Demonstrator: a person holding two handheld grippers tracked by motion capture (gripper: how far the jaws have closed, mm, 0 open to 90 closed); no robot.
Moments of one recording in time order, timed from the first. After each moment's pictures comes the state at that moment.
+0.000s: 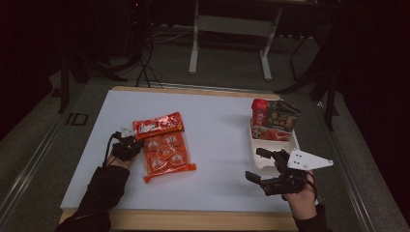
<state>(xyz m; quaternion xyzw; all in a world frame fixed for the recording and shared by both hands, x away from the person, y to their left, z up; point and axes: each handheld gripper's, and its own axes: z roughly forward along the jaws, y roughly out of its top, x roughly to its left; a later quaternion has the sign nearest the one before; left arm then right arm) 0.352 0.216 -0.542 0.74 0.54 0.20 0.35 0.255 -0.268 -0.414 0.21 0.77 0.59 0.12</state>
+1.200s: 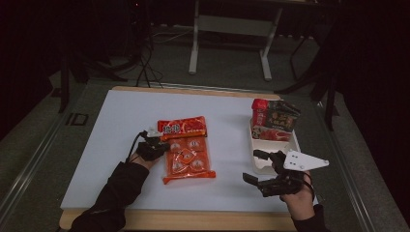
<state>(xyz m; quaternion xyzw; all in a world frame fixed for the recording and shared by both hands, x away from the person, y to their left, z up) 0.364 0.145 -0.541 0.79 0.47 0.13 0.37 0.255 -0.263 -0.418 0.21 0.78 0.58 0.11</state>
